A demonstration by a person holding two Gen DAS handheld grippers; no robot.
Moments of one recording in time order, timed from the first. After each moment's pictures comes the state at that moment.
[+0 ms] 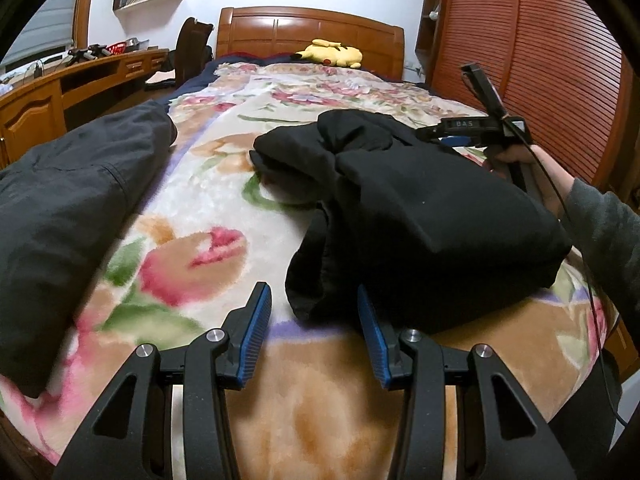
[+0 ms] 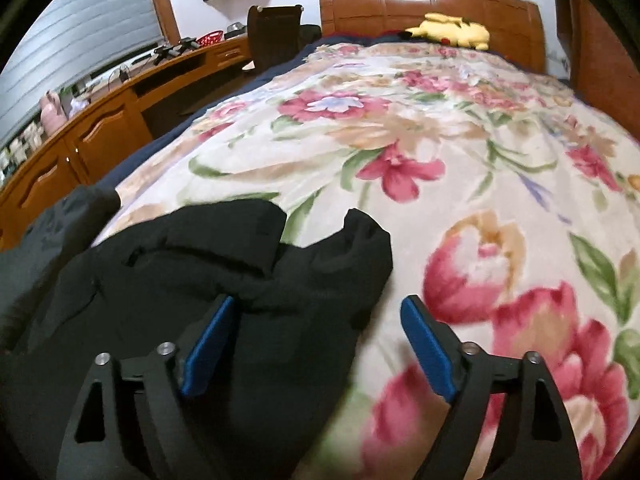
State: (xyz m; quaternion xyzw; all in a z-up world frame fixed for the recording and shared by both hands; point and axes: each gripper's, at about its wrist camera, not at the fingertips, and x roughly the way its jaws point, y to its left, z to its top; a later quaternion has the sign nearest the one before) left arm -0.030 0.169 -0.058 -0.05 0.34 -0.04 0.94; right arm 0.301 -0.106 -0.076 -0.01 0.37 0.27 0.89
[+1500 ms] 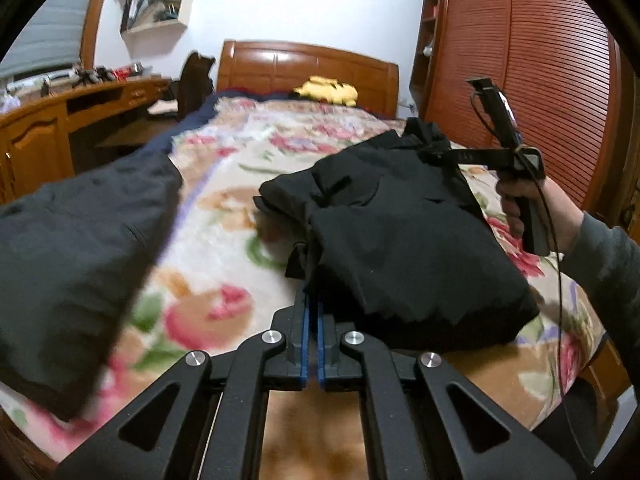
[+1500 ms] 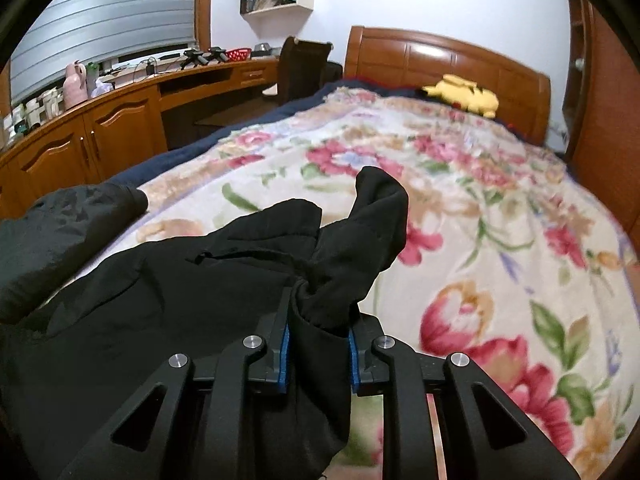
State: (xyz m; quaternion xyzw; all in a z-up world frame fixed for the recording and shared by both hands) left arm -0.040 0.185 -0.009 -0.06 0.27 -0.05 0.96; right arm 0.238 -0.089 -0.021 -0.10 0.27 0.26 0.92
